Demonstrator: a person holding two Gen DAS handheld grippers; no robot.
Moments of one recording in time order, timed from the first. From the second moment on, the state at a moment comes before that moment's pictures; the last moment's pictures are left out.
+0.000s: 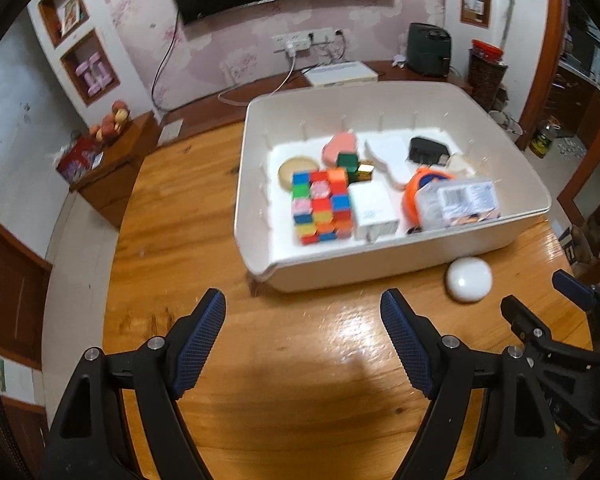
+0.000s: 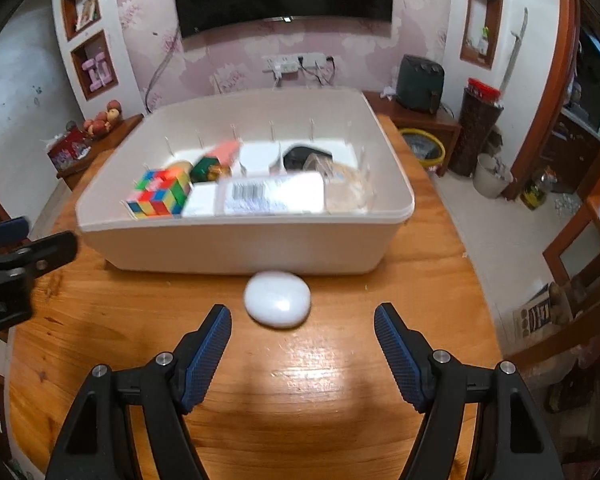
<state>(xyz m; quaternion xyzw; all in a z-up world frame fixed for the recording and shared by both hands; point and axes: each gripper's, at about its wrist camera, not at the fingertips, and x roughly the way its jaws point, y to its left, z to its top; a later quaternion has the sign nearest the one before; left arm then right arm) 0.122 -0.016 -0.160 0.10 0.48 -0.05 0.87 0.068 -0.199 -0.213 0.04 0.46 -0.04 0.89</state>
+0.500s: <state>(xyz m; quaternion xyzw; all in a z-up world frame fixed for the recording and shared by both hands) 0.126 0.005 -0.189 0.09 0.50 -0.01 0.86 0.102 -0.174 -0.278 0.06 0.50 -0.05 0.86</state>
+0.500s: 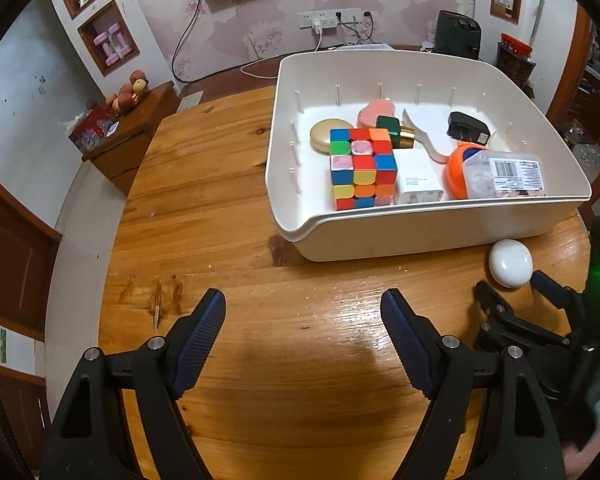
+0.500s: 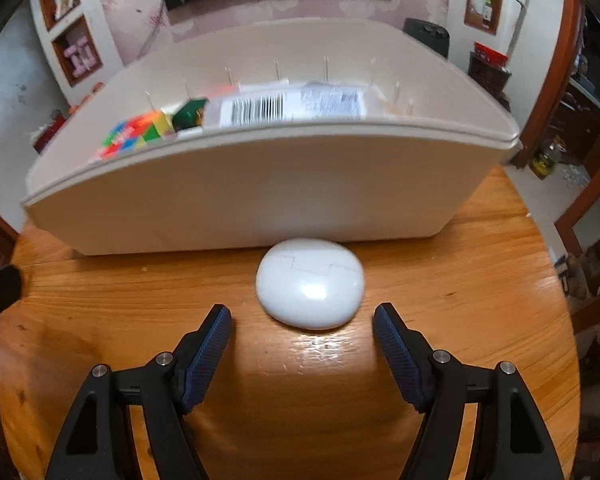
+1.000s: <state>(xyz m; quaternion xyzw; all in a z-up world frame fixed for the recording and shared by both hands) 0.132 0.012 -0.198 0.08 0.52 -0.01 0.85 0.105 -0.155 -0.270 0.07 0.45 -0.13 0.88</state>
